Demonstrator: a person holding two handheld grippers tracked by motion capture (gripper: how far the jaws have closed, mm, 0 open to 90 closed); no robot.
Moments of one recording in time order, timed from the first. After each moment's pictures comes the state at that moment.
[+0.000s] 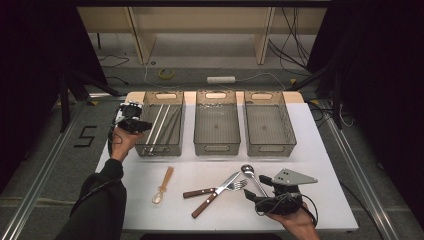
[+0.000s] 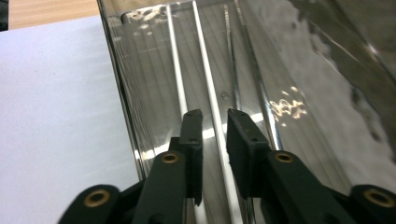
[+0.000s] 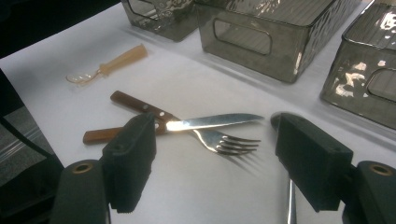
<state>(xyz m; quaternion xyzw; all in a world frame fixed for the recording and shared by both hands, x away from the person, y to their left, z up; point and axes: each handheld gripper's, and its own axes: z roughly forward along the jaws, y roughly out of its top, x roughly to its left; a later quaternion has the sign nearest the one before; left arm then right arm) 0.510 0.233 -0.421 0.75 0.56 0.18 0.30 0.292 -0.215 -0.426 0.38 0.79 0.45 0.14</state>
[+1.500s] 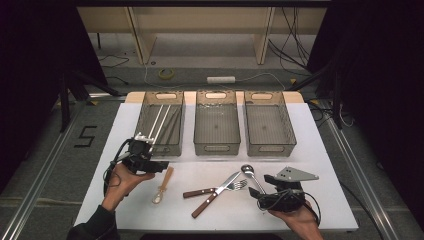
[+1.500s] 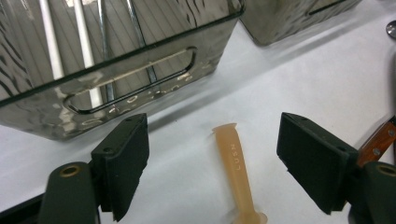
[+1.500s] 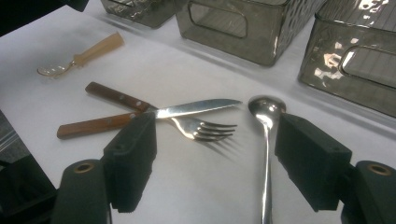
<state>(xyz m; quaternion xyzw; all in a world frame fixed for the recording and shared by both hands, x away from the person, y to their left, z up) 0.395 0.191 -0.427 0.80 0.50 0.11 0.31 0.299 -0.224 -0.430 0.41 0.79 0.43 0.14</state>
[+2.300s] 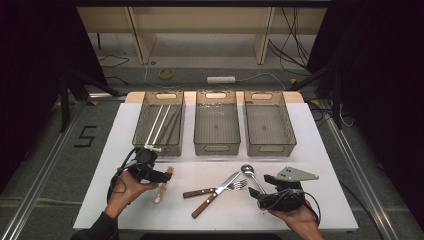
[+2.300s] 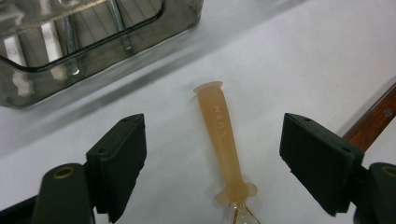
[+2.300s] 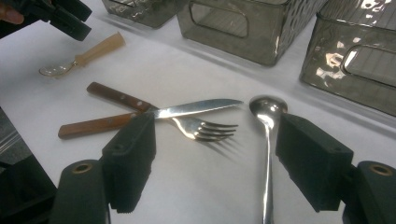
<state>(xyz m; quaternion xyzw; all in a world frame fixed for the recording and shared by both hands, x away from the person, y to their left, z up) 0.384 0.176 -0.445 0.83 0.50 0.09 0.25 0.300 -0.225 -0.431 0.41 0.79 0.43 0.14</state>
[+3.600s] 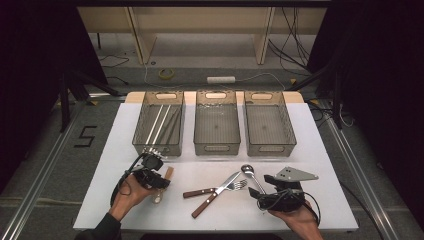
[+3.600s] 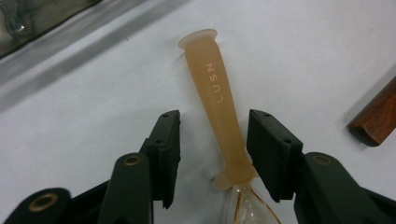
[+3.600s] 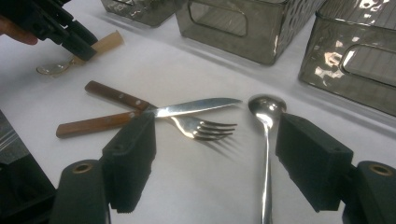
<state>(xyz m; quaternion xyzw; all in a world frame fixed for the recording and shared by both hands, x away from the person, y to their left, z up) 0.384 0.167 -0.468 0.85 0.48 0.06 0.19 0.300 -0.224 -0.431 0.41 0.79 0.42 0.14</state>
